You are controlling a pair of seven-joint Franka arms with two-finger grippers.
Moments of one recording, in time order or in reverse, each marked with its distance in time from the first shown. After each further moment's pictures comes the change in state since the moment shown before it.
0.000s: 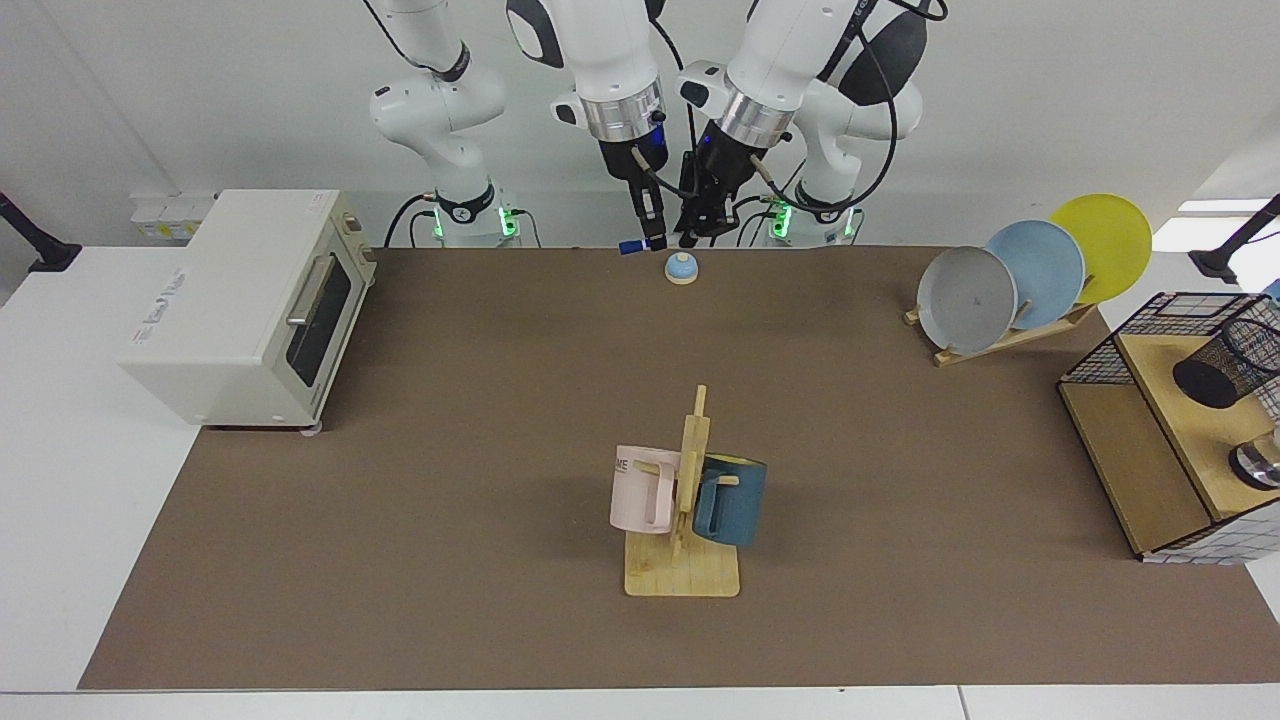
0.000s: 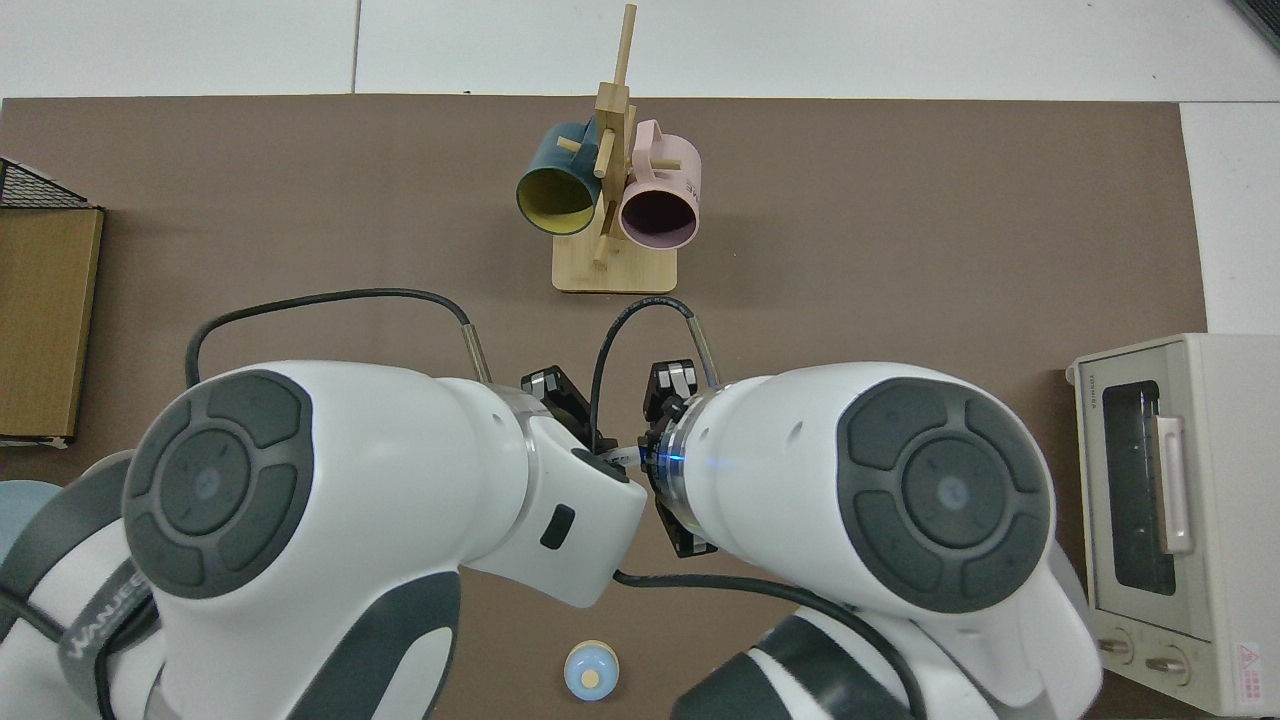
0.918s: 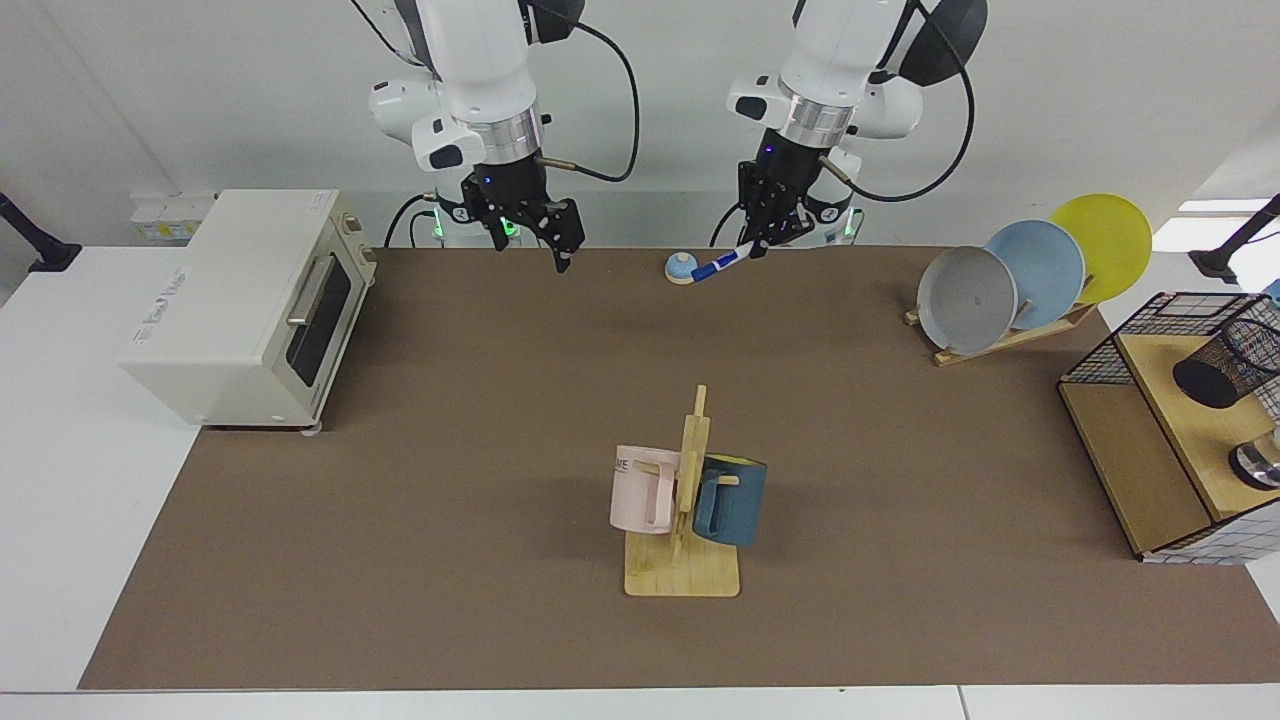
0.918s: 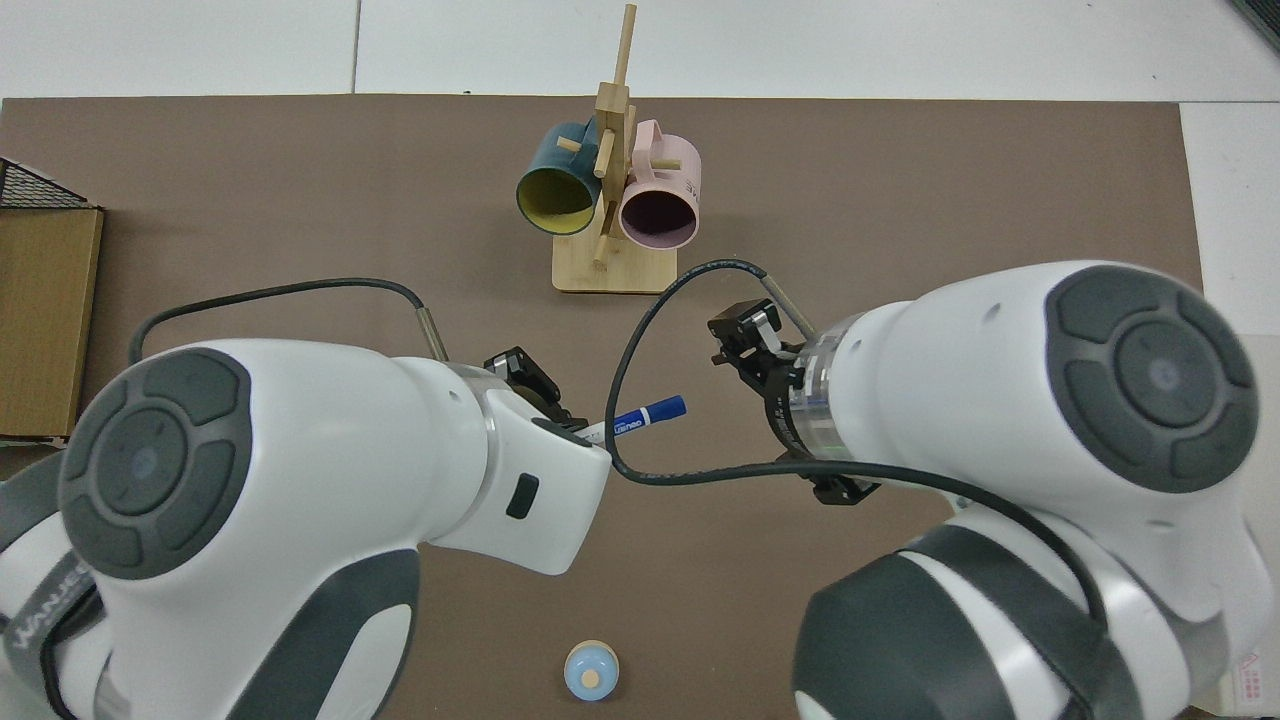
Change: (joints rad) left arm 0.054 -0.020 0.057 0.036 0.169 -0.141 -0.095; right arm -0.209 -0.035 -0.033 0.013 -0.118 -0.186 -1.246
